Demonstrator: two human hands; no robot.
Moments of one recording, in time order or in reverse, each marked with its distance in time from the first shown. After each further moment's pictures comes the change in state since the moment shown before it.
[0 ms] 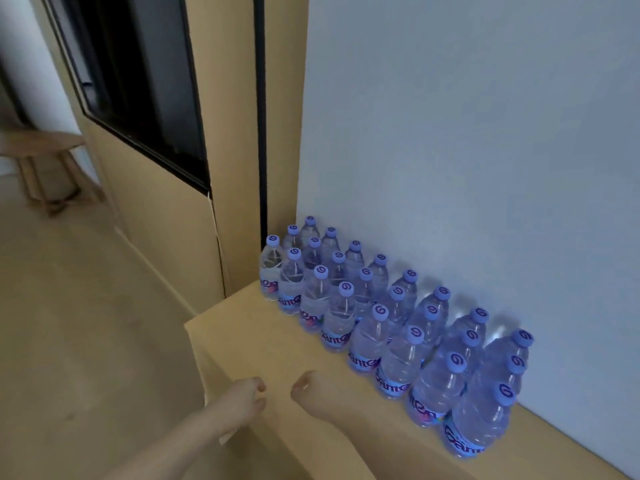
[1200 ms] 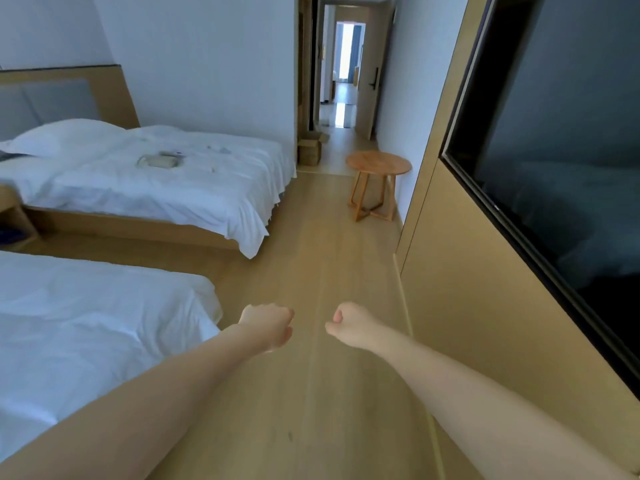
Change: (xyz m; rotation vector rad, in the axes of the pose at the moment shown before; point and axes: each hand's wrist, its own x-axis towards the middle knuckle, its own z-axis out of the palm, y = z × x) left_hand 0.040 -0.541 -0.414 0.247 0.348 -0.739; right_hand 0.351 -0.671 0.193 -0.562 -0.380 -0.798
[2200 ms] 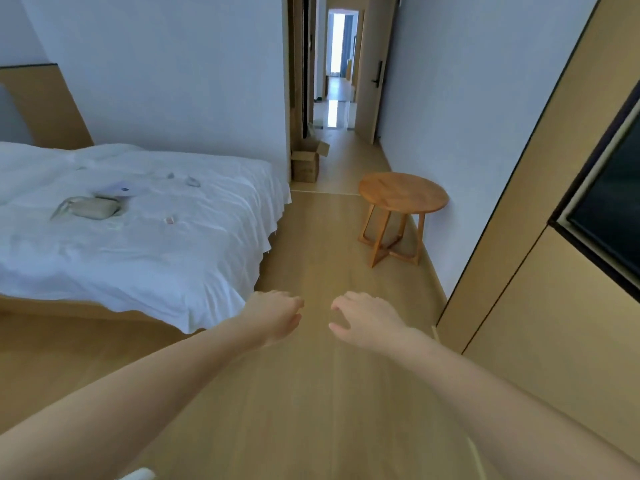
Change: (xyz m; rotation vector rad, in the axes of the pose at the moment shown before) left_hand 0.697 -0.262 -0.135 0.029 0.142 0.168; right_hand 0.705 -0.057 -0.245 -0.459 0.186 -0.283
